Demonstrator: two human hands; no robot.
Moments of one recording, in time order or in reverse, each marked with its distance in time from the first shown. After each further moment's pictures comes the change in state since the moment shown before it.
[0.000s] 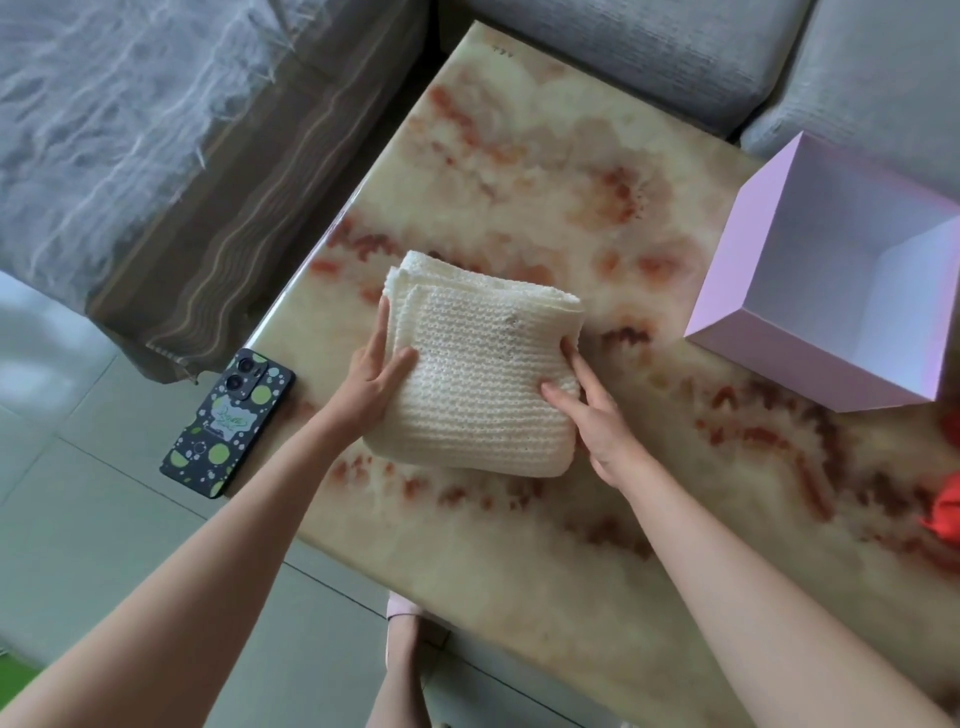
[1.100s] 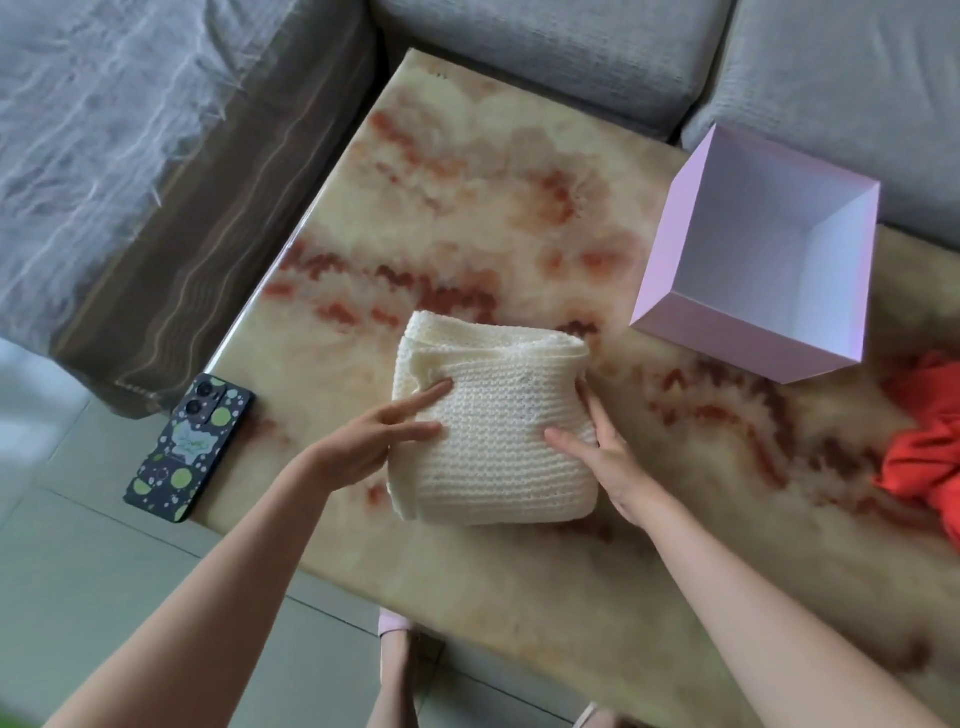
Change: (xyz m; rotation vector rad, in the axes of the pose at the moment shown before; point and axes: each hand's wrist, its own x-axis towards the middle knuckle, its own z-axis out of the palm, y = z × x) left_hand -0.015 0.005 0.053 -0.298 -0.476 -0.189; right_hand -0.054 0.023 -0.059 -0.051 0.056 0.083
